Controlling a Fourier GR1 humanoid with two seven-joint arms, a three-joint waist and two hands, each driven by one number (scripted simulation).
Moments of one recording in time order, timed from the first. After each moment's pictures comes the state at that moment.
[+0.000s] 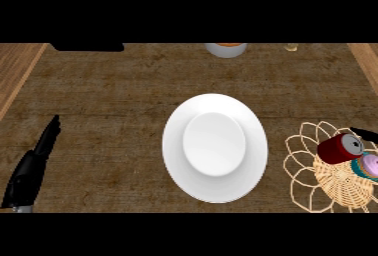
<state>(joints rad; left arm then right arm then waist) 0.08 0.42 -0.03 -1.48 -0.06 0.13 -0.13 -0.40 -0.83 0.20 -0.53 0.41 0.50 -0.70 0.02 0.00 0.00</state>
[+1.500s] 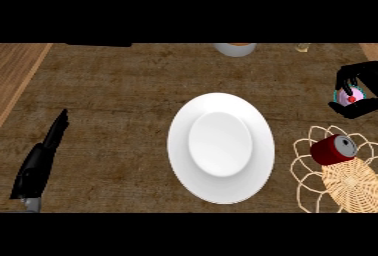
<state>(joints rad) 0.03 0.38 -0.02 -1.46 -0.09 0.10 -0.13 -0.87 -0.68 0.17 -0.28 0.58 -0.11 -0.79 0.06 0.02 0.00</state>
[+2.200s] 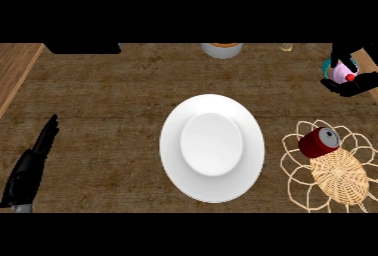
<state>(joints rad) 0.07 0.38 0.02 -1.48 -0.10 0.11 -0.11 -0.92 -0.67 0.07 -0.50 0.42 0.11 -1.00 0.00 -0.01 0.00</state>
